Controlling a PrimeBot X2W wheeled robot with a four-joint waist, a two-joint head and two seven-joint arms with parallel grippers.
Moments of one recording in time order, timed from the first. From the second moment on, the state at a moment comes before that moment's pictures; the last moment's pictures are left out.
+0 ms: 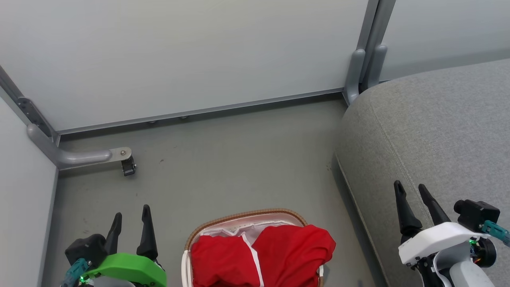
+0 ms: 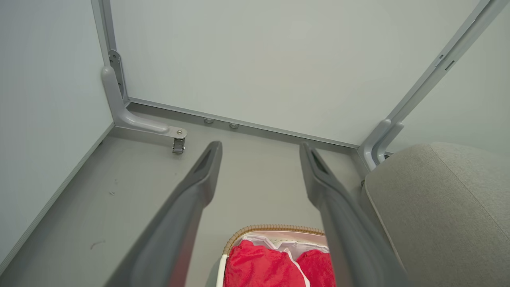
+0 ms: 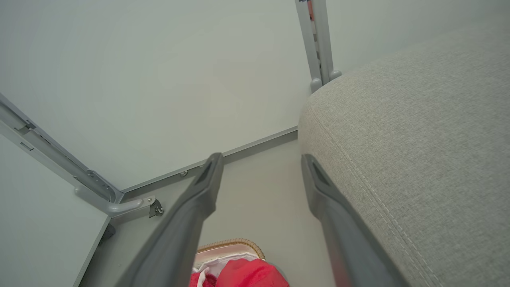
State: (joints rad) left arm -0.03 0.06 -0.06 0.30 -0.44 -0.05 -0.16; right arm -0.09 -0.13 0.05 0.27 0.55 0.13 -0.16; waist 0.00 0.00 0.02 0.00
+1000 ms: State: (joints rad) left arm 0.02 0.05 -0.09 0.29 -0.20 -0.02 -0.22; right arm -0.05 -0.11 0.07 0.30 0.25 0.13 -0.22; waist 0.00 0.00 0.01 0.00
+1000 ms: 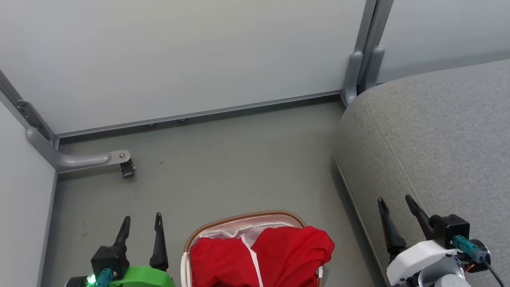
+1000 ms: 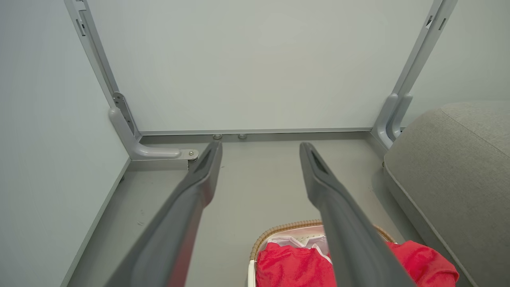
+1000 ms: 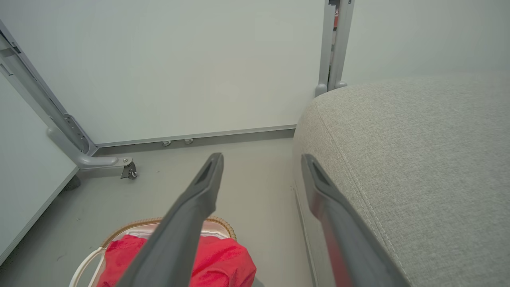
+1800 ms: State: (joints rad) left arm -0.17 0.05 -0.26 0.44 -0.11 0.01 -0.26; right arm -0.23 -0.13 0.13 0.22 0.16 0.13 -0.26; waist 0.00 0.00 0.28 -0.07
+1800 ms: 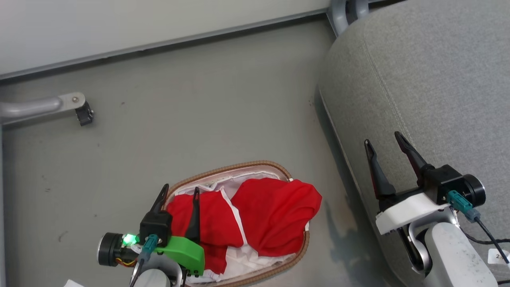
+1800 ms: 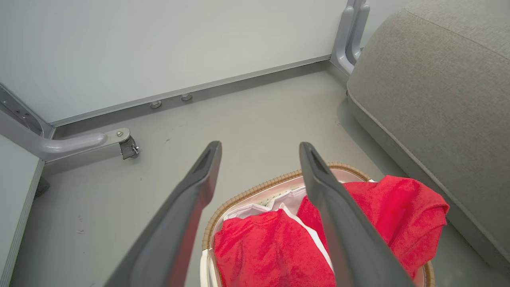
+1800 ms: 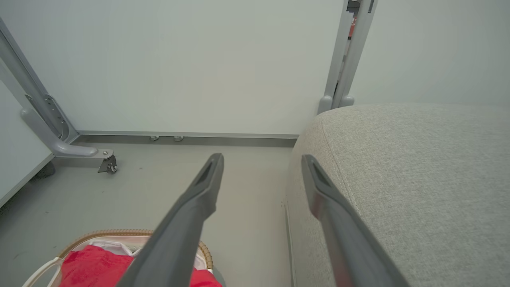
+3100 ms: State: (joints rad) left arm -0.65 0.09 -0.46 1.20 0.08 0.11 -0.26; right arm -0.46 -0.11 0.28 0.08 0.21 0.13 -0.26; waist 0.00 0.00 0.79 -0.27
